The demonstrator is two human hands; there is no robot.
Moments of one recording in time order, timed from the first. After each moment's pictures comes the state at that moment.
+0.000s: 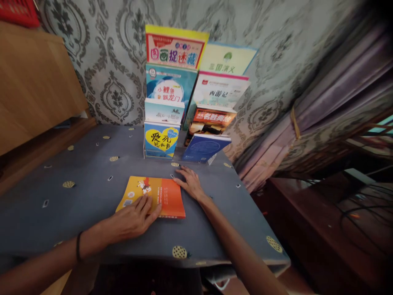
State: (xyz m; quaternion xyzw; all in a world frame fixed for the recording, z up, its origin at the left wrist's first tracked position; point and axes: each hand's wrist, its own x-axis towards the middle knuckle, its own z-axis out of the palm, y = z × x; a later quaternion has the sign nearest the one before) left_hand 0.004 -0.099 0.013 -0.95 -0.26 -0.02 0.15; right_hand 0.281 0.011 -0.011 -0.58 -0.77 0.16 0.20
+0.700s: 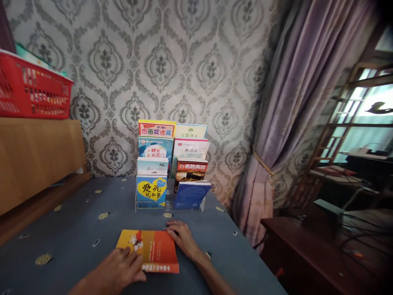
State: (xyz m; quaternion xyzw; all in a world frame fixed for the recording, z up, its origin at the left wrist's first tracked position) left_hand 0.004 -0.056 0.020 -0.93 -0.25 -0.13 0.23; right_hand 0.280 0.006 -0.013 -0.49 -0.77 0.23 0.35
